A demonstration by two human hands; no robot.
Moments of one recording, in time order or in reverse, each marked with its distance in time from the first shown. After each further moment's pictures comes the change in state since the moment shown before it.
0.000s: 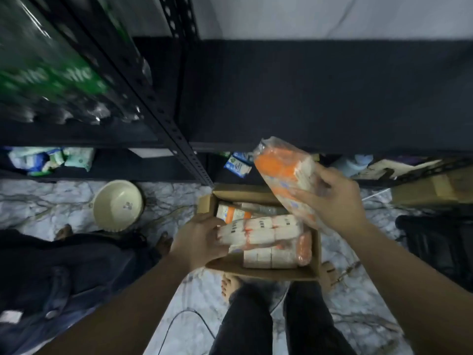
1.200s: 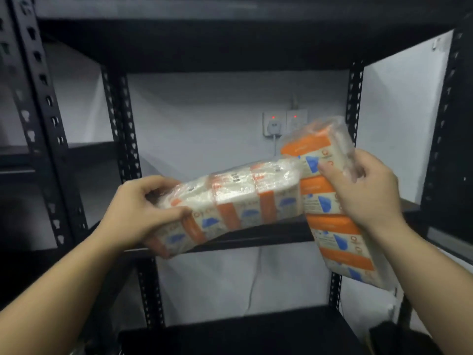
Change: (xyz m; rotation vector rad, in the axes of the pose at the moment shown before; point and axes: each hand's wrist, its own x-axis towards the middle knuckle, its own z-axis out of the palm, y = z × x) left_hand -0.076 0.522 -0.518 -0.137 0.781 0.686; right_hand -0.079 -0.393 -0.544 0.140 0.934 -0.580
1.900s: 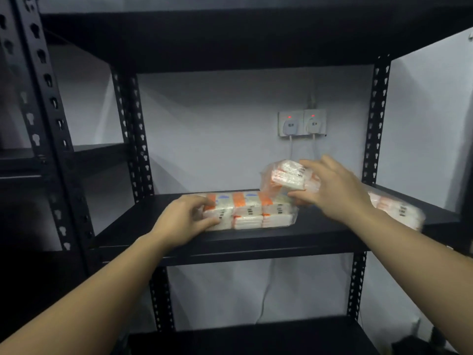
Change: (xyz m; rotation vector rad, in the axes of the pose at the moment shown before) left_hand 0.066 -0.103 0.068 0.415 -0.175 0.056; right_hand 0.058 0.039 0.087 -0.523 -0.355 -0.289
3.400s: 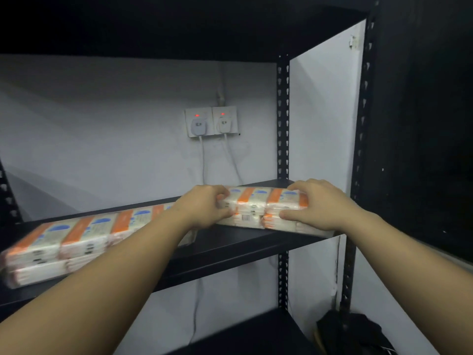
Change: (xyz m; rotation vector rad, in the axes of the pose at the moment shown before) left_hand 0.148 0.199 0.128 0.010 -0.318 0.094; right_hand -0.039 0.172 -0.054 -0.169 -0.351 0.296
